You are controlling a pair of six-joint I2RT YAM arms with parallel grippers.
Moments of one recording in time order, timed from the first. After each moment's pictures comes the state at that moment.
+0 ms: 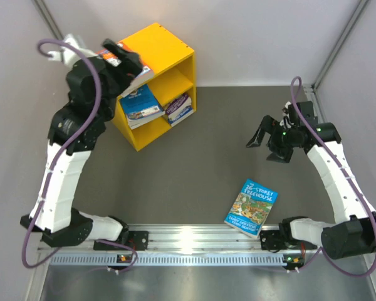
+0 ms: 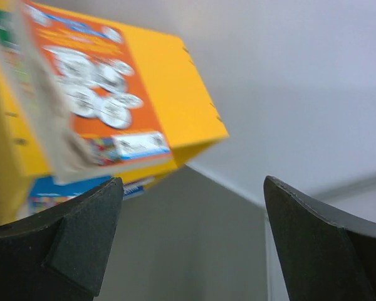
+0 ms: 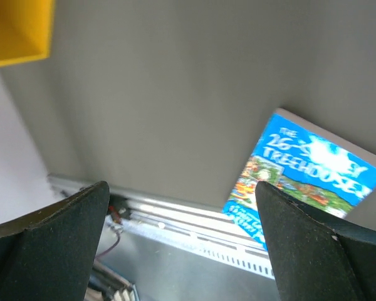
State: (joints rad) left arm -0.46 1.35 2.05 -0.80 -0.61 -0.77; right arm 0.15 1.19 1.26 -1.05 -0.35 0.61
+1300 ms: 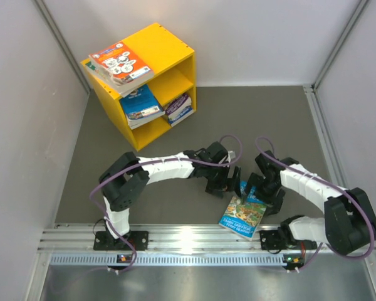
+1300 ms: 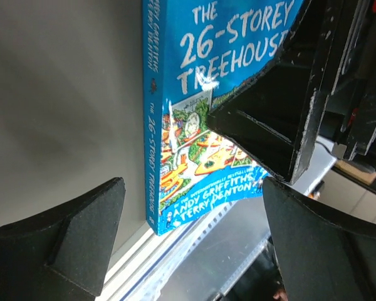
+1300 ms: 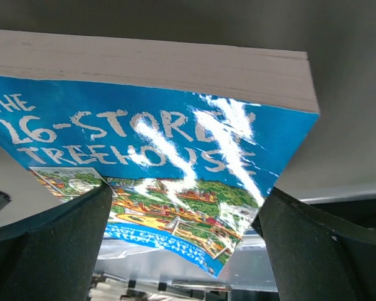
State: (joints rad) left arm -0.98 1.87 1.23 -0.30 0.49 -0.80; right arm 0.39 1.25 0.61 -0.91 -0.13 0.89
